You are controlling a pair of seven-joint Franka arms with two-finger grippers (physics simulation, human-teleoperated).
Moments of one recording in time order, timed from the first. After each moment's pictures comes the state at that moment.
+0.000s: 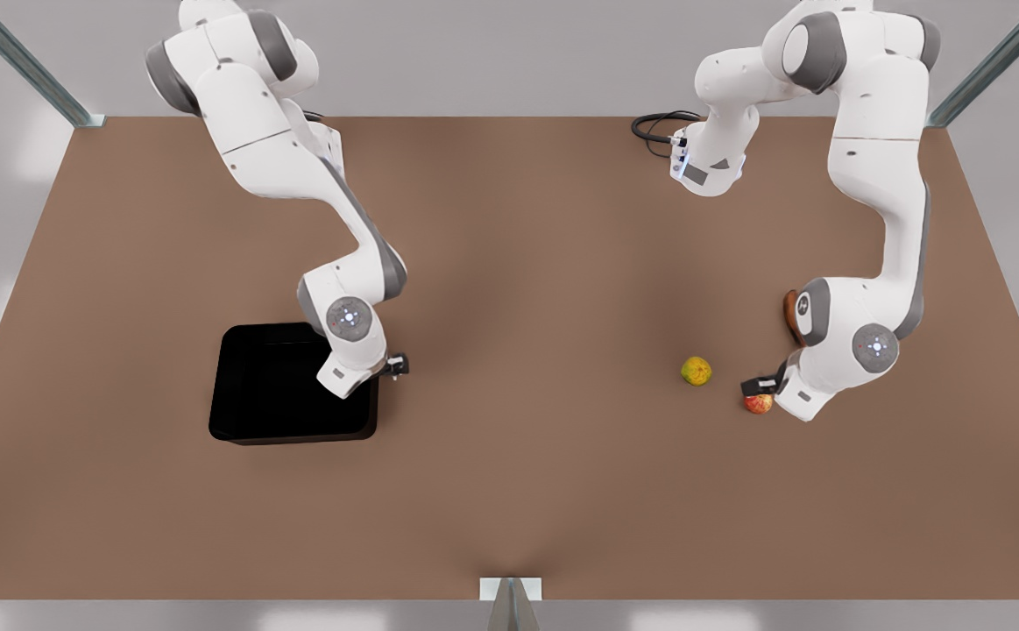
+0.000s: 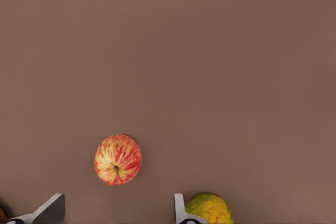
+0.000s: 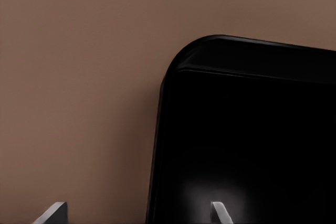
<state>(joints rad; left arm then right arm) 0.13 0.46 -0.13 -1.84 0.03 2.22 -0.16 0.36 0.53 0.08 -1.81 -0.19 2.29 0.39</state>
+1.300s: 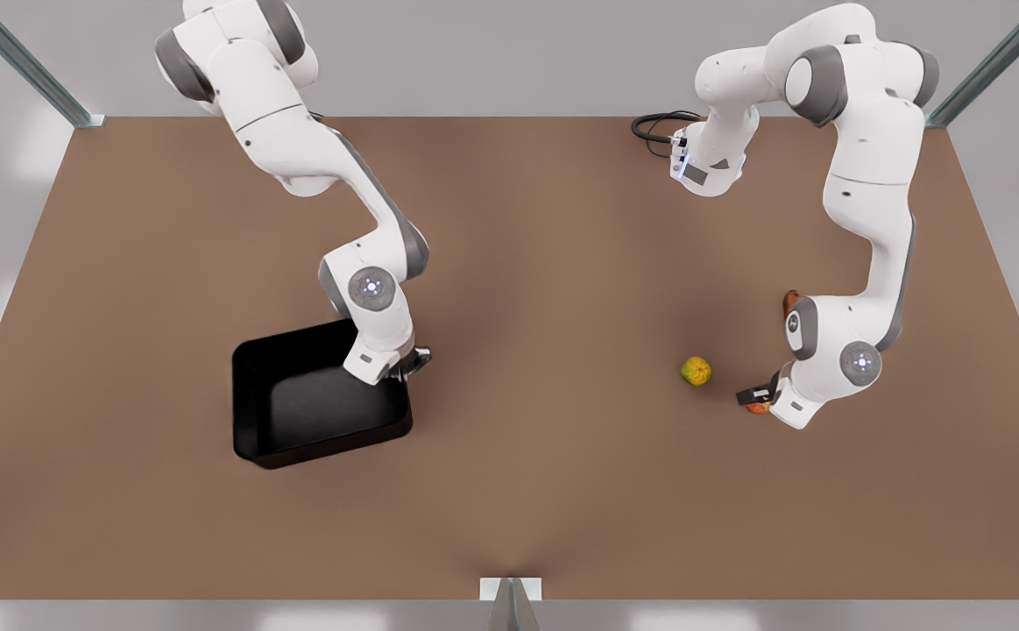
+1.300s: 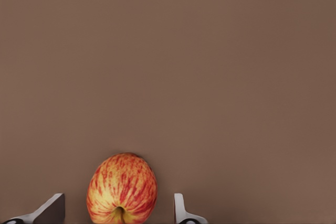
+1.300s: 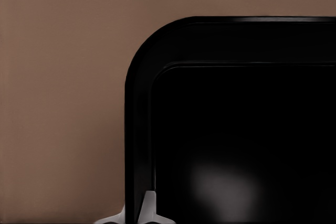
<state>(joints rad) 0.16 0.59 -0.12 -1.88 0.03 2.38 -0.16 0.47 0.48 0.06 -1.78 -0.15 2.33 0.36</state>
